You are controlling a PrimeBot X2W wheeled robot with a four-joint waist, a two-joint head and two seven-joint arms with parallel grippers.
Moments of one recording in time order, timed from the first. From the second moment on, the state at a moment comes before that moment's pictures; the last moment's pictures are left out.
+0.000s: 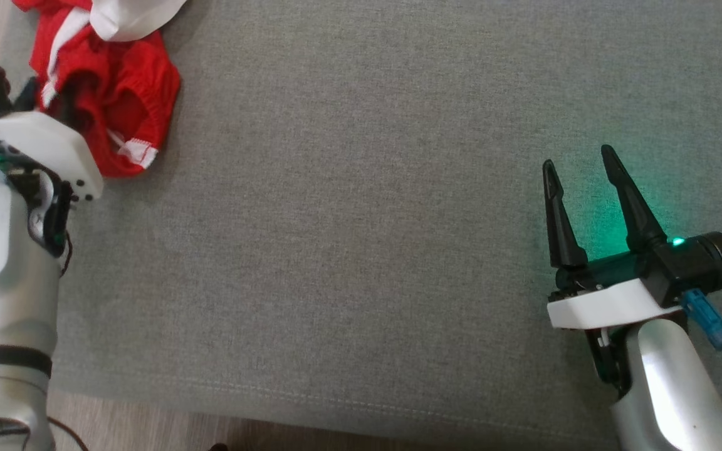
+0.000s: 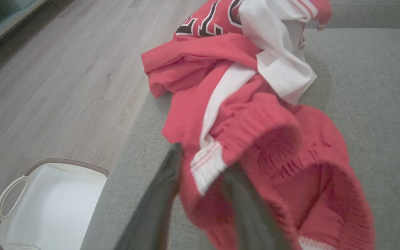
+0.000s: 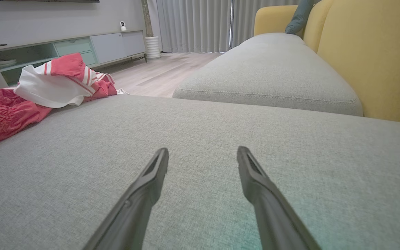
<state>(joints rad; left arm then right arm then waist) -0.80 0.27 -0.10 0.89 -0.17 -0.07 -0.04 -0.20 -0.05 0.09 0.14 -0.03 0.12 -0.25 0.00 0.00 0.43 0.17</state>
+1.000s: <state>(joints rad) -0.82 0.36 -0.25 0.49 -0.11 -0.10 -0.15 -0.09 -0.05 0.05 0.18 0.09 0.12 -0.25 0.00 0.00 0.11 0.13</state>
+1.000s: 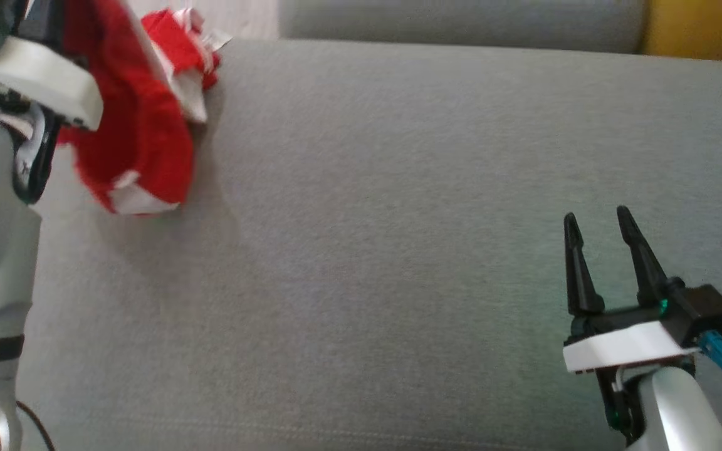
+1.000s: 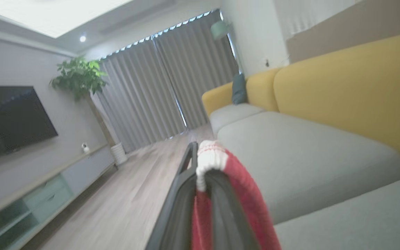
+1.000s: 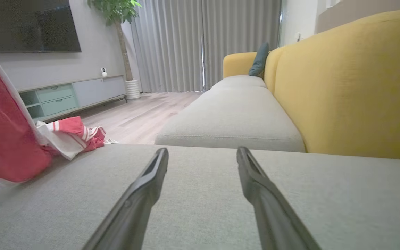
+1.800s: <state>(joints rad) -0.85 0.22 -0.51 0.14 -0.23 -0.13 -0.19 -0.07 -0.05 0.03 0.17 0.14 0.12 -0.25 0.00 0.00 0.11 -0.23</state>
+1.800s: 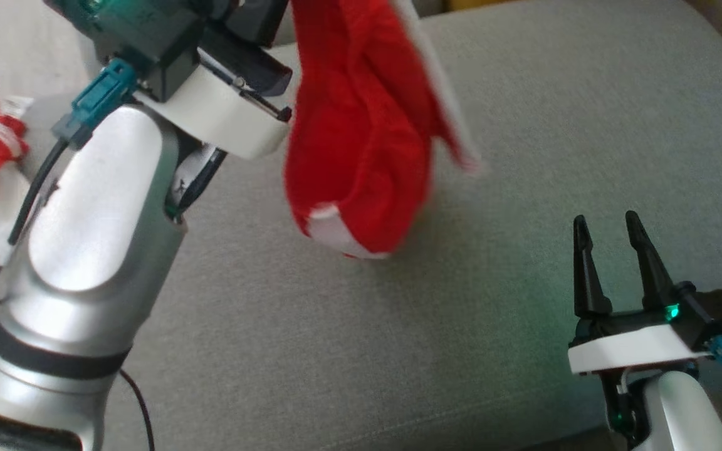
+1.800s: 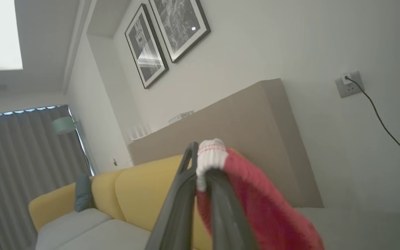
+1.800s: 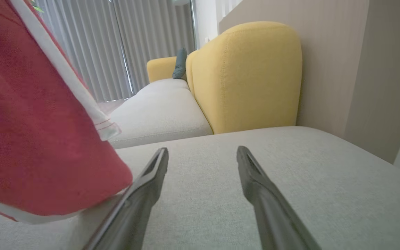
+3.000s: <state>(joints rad) -0.23 0.14 -0.27 0.46 -0.31 -0.06 -0.25 -0.07 -0.05 0.03 0.18 0.14 0.12 -0.25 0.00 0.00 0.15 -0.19</state>
